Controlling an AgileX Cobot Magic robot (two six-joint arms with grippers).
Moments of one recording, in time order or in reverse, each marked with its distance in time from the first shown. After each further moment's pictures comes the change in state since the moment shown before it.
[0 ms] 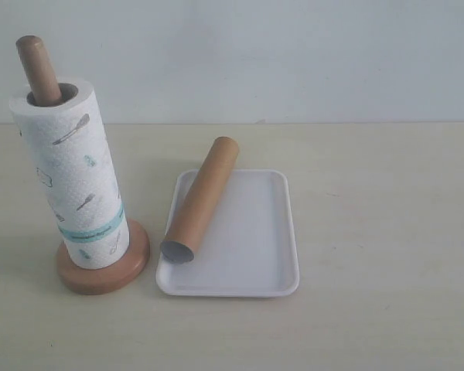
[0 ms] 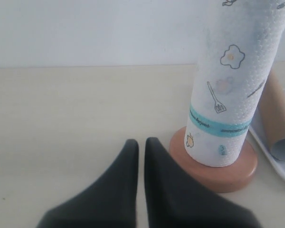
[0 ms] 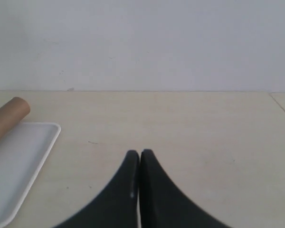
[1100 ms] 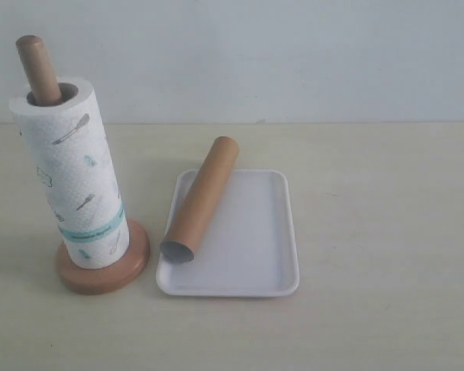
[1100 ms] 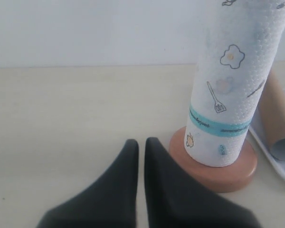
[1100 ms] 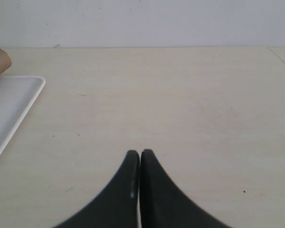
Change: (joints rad) left arm -0.002 0.000 0.000 0.000 0.000 0.000; right arm -0.077 -0.163 0.228 0.132 0.015 -0.128
